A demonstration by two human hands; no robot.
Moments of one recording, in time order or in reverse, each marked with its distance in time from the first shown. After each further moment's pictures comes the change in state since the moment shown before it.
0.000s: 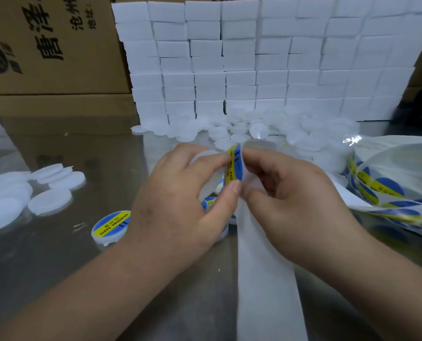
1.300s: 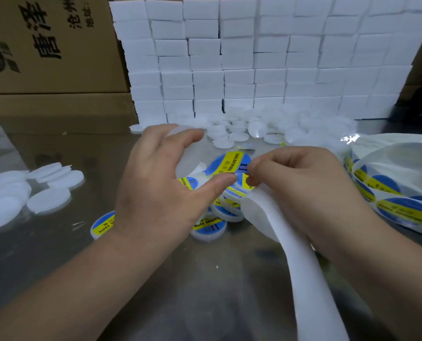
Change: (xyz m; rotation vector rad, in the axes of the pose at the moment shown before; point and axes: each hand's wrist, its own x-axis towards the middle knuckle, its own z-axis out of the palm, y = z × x) left_hand 0.006 -0.009 -0.003 0.003 0.158 -0.093; right_hand 0.006 0.000 -0.008 0.262 0.114 0.345
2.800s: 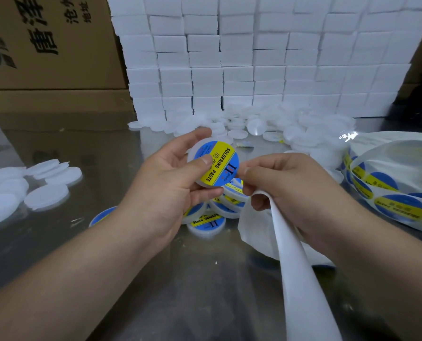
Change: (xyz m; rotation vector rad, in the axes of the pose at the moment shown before) left_hand 0.004 -0.008 0.013 -1.143 -0.274 -0.662; right_hand 0.007 0.008 0.005 0.129 -0.186 0.076
